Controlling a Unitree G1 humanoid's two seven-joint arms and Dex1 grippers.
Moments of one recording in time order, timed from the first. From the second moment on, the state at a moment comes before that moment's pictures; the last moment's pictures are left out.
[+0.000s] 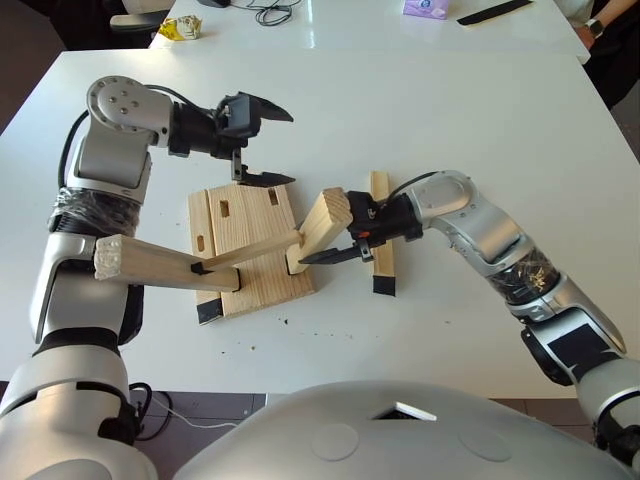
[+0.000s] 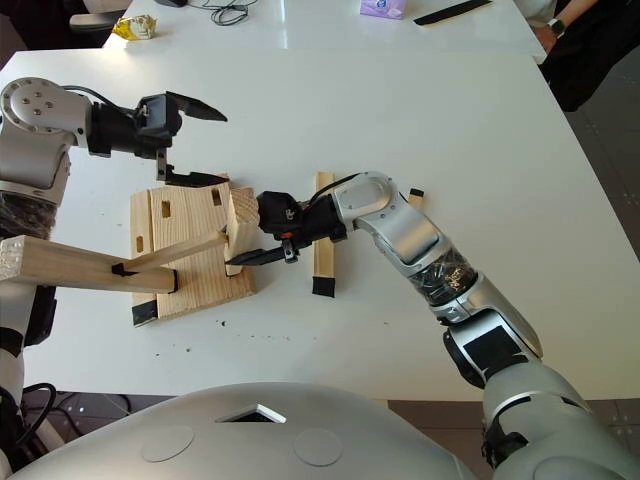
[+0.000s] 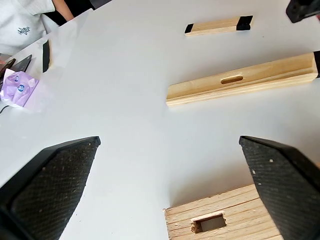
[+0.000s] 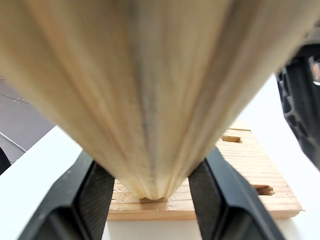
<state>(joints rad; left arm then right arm) -0.74 0.71 -0.19 0.41 -0.15 -0.03 -1.39 -0.53 -0.43 0.61 -0.04 0.38 0.20 1.14</state>
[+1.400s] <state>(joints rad) -0.64 0.93 -0.09 0.69 0.06 -0.35 -1.25 -0.53 -0.45 0.61 -0.05 0.37 0.20 1.13</state>
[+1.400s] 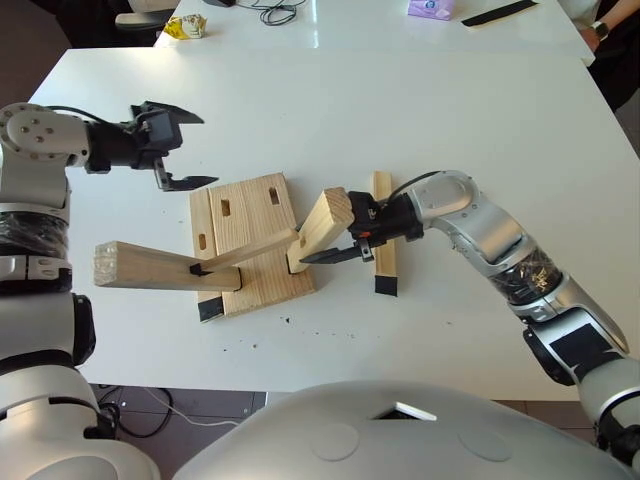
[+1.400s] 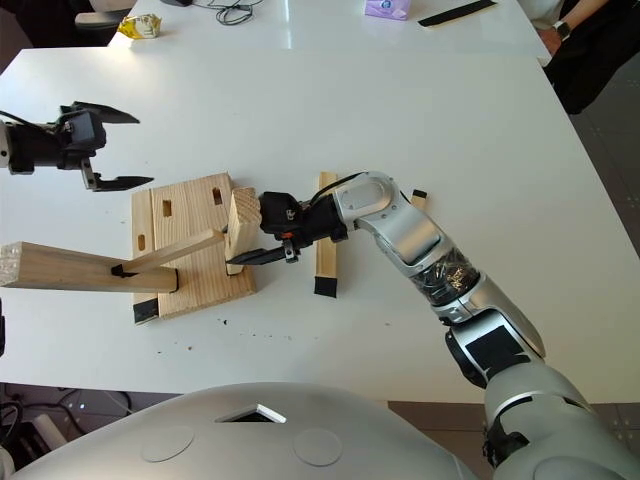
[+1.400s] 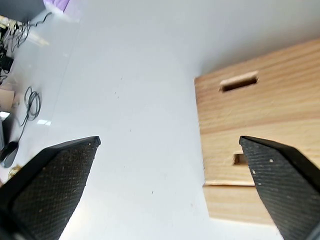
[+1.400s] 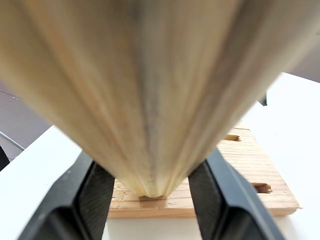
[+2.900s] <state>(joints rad) -0.66 0.79 -0.01 -0.20 -0.56 0.46 -1.22 -0.49 -0.67 0.51 -0.17 0.40 0.24 1.17</state>
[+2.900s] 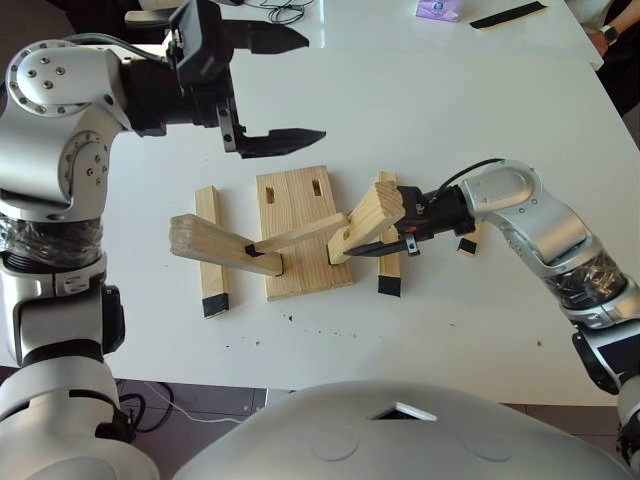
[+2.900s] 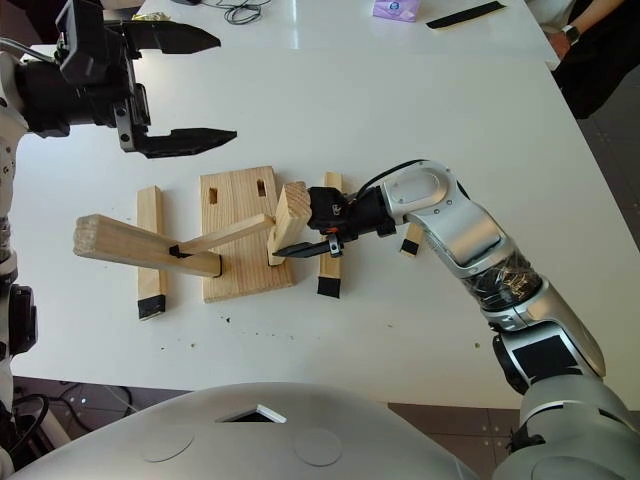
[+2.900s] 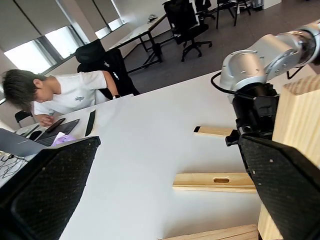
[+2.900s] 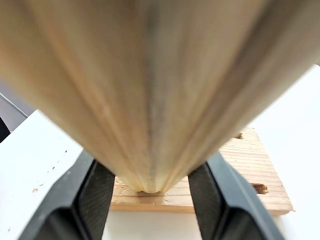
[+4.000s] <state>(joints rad) -0.56 0.82 -0.16 -0.26 -0.45 0.38 -1.31 -0.49 -0.65 0.51 -0.13 0.40 0.23 1.17</state>
